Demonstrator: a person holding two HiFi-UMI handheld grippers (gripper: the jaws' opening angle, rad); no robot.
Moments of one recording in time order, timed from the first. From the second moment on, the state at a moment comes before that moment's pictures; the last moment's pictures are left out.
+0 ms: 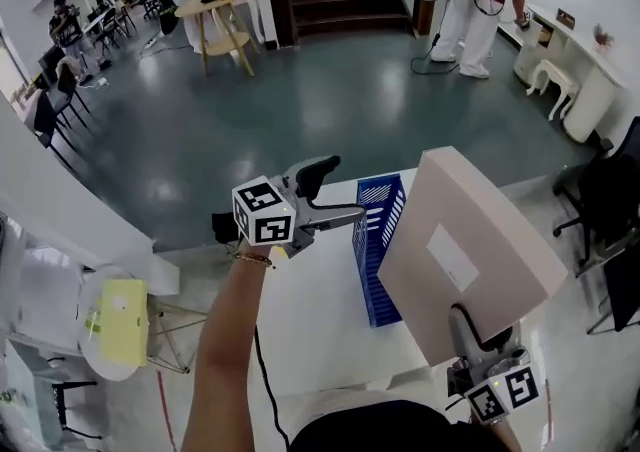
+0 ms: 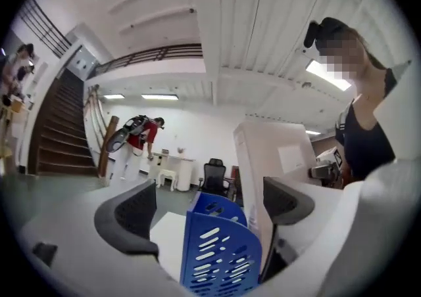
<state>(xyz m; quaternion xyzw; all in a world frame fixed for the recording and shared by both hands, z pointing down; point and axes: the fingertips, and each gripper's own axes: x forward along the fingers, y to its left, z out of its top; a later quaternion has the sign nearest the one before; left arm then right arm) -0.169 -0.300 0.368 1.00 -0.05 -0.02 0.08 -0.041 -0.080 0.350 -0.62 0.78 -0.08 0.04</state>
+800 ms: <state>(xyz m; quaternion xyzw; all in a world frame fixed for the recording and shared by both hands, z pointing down) -0.115 -0.280 0.409 0.99 0.10 0.04 0.10 -0.077 -0.102 0.356 -0.67 0.74 0.00 0.05</state>
